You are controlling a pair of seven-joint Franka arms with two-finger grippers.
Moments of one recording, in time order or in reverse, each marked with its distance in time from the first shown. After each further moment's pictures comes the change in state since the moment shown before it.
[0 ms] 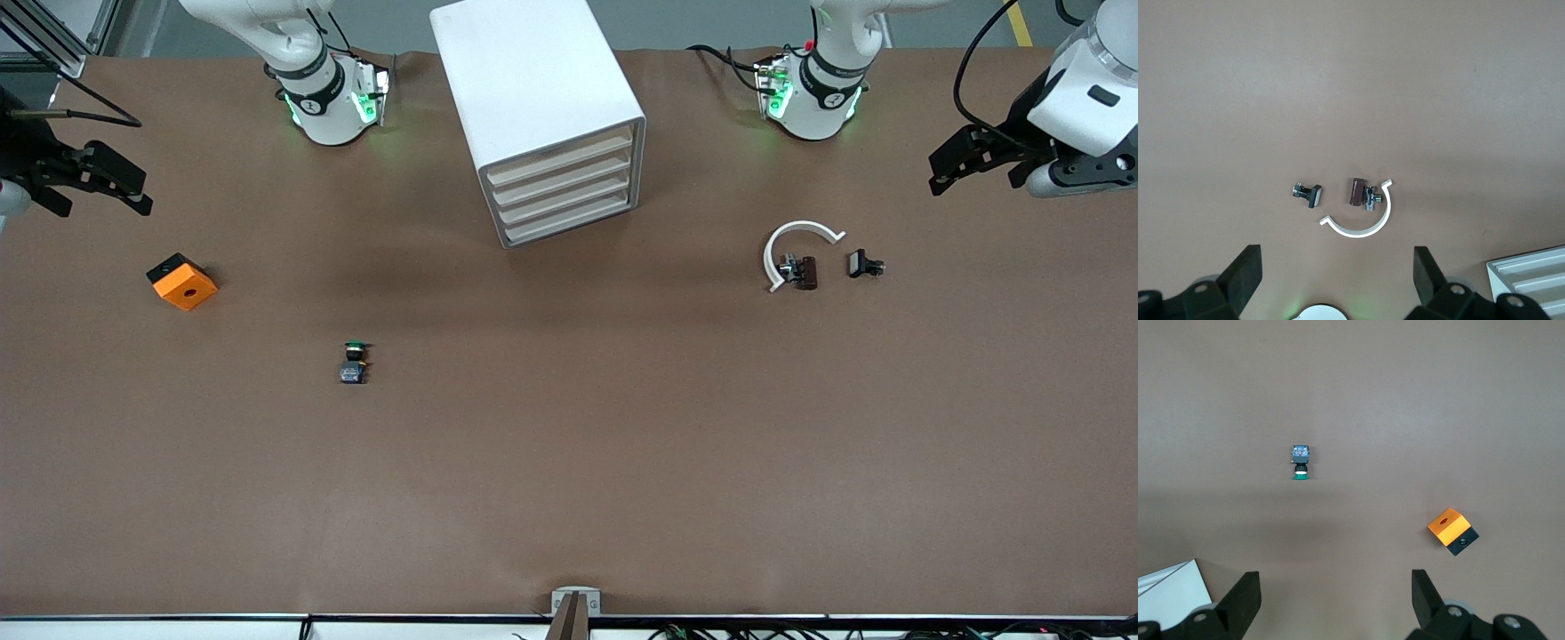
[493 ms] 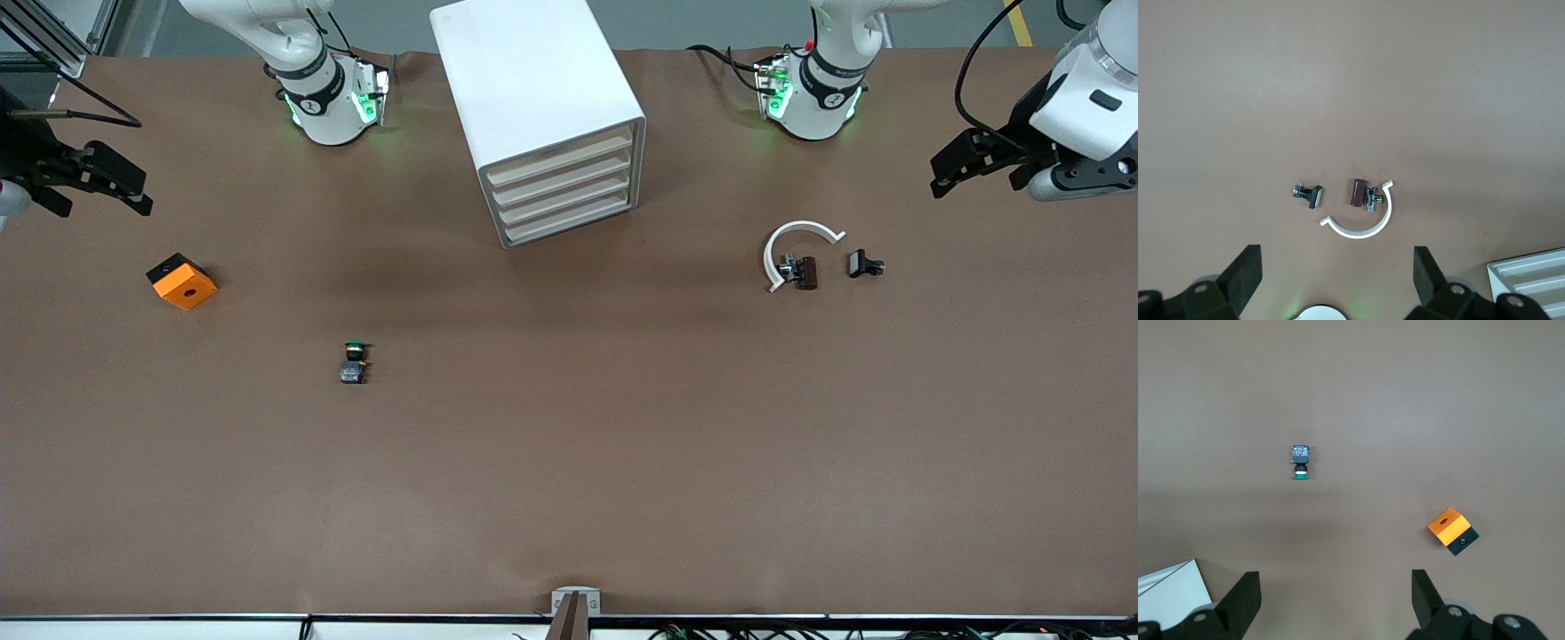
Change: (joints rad) left arm 0.004 0.002 0.003 0.000 0.000 0.003 0.000; right arm 0.000 0.001 0.000 0.000 0.000 0.000 0.000
